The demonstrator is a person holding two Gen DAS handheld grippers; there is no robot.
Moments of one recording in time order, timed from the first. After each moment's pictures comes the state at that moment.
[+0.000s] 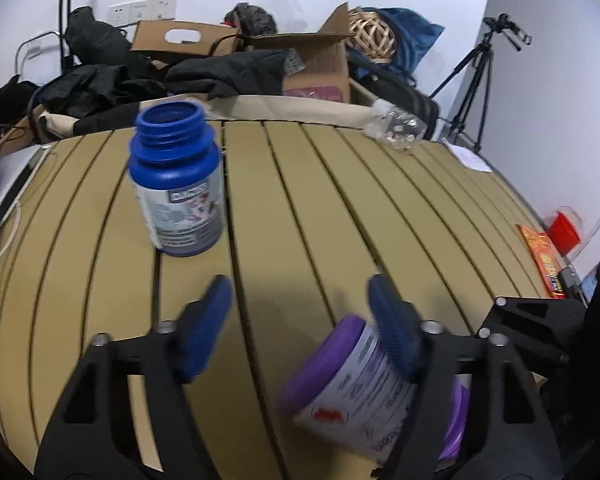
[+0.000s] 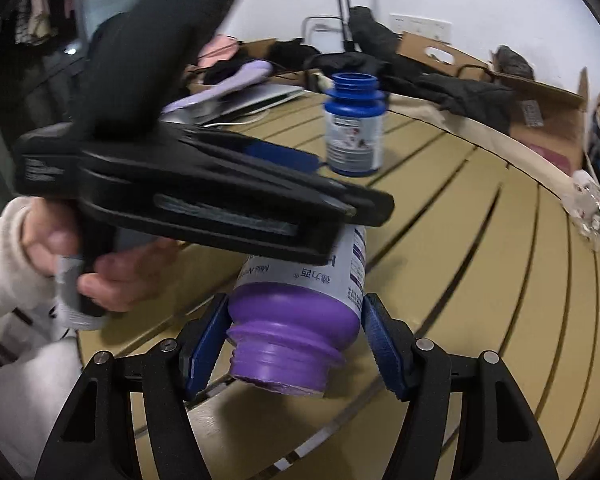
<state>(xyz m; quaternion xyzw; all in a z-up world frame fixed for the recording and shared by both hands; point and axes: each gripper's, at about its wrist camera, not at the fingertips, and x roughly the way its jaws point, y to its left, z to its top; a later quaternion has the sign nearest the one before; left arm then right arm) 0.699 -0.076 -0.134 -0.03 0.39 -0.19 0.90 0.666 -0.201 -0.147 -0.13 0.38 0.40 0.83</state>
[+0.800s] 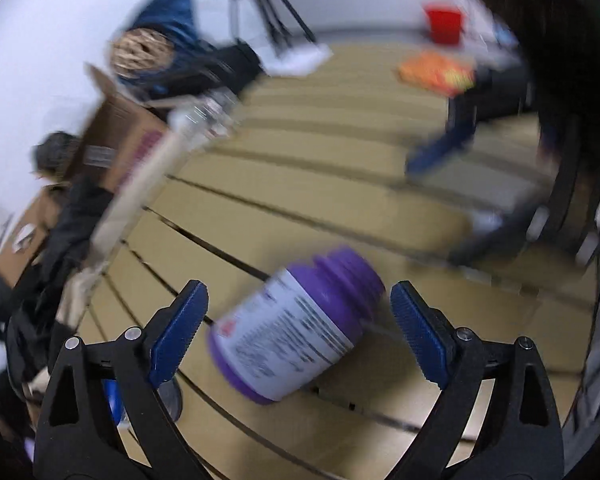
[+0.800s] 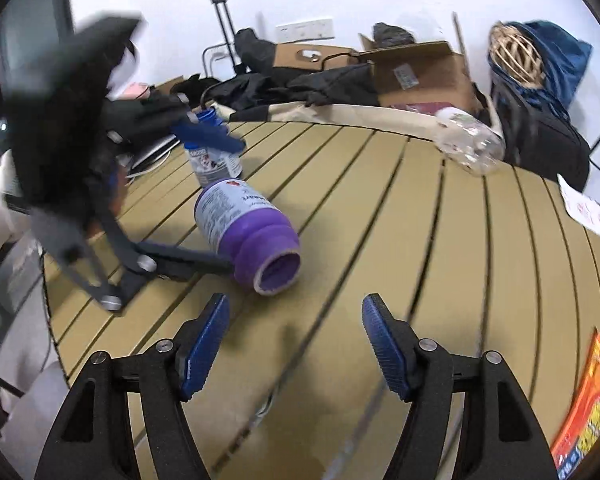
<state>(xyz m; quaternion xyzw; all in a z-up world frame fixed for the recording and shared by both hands) 0.709 -0.188 -0.125 0.38 0.35 -0.41 0.75 0.684 -0.328 -0.128 -0.01 0.40 0.27 0.88</state>
